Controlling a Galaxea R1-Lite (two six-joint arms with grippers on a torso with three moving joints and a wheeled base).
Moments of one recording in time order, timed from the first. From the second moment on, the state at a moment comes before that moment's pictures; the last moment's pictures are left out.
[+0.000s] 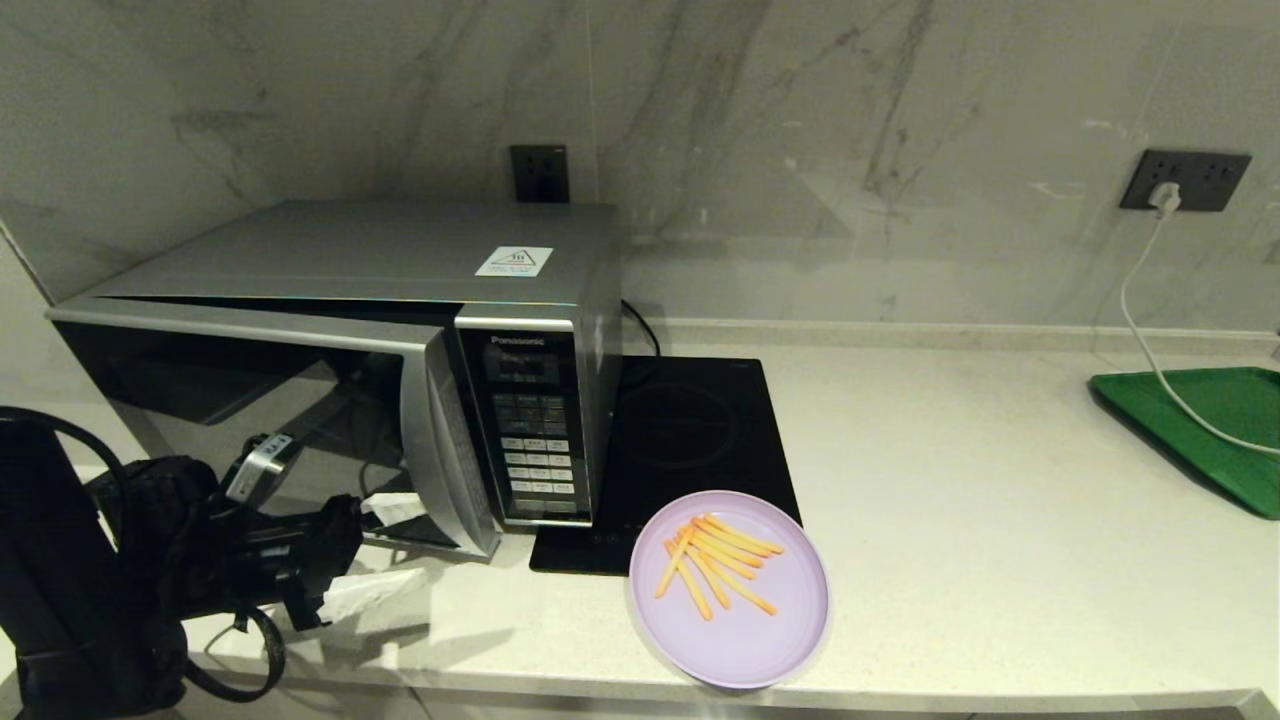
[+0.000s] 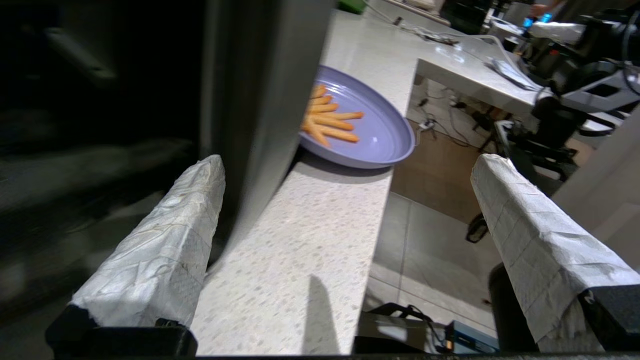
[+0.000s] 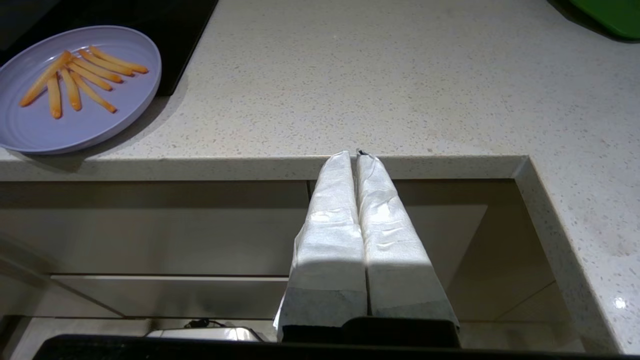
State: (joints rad) left arm 0.16 2.14 -0.46 -1.52 -1.51 -0.03; right arm 0.00 0.00 -0.11 0.26 -0.05 0.09
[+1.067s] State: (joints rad) left arm 0.52 1.71 -0.28 -1.52 -1.33 -0.13; right arm 0.00 0.00 -0.11 0.26 -0.05 0.09
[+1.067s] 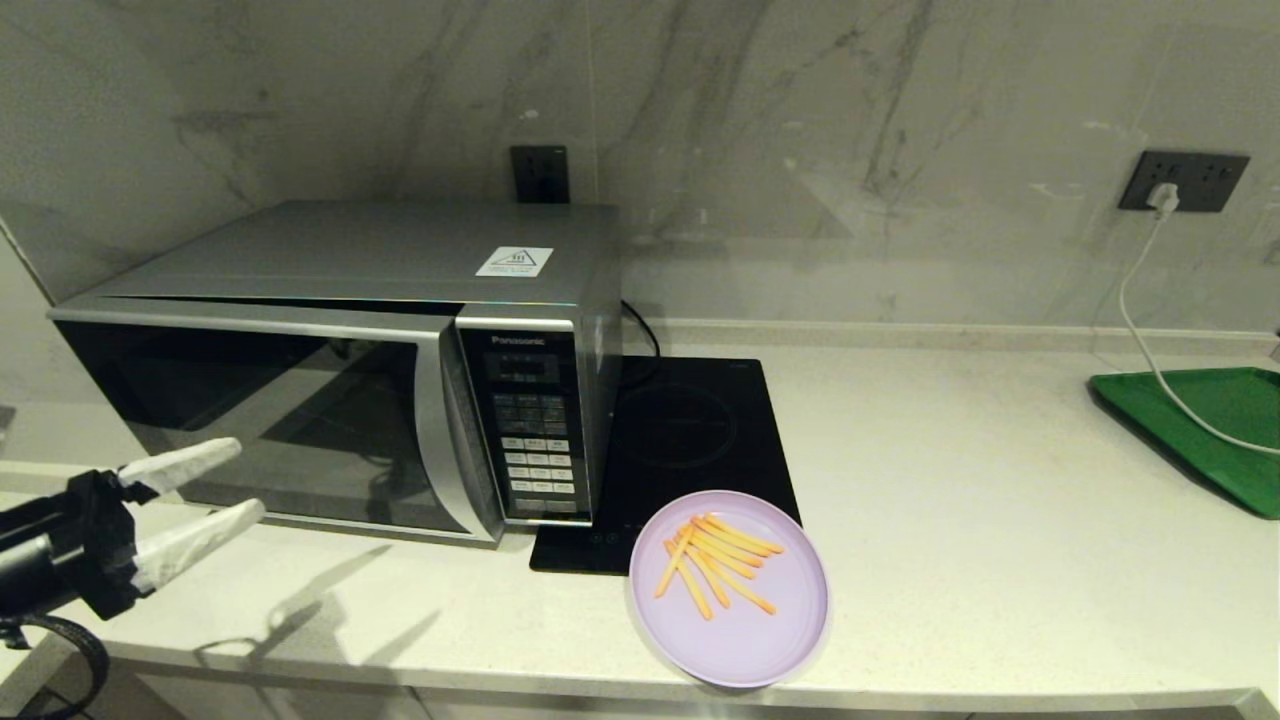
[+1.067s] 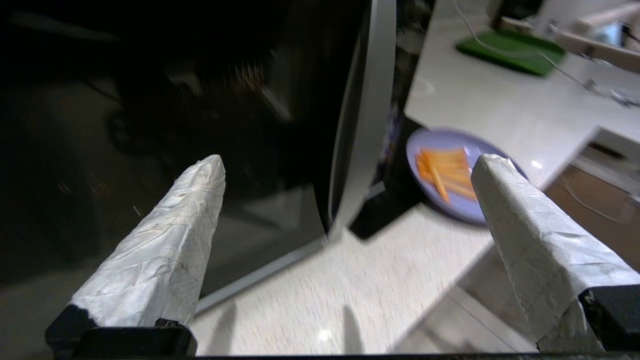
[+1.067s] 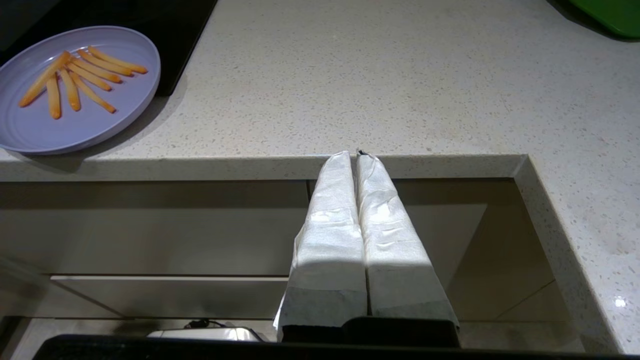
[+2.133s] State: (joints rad) left arm -0.05 1.22 -0.93 -0.41 0.09 0.18; right arm 0.00 0.00 -0.11 0.26 -0.05 0.09
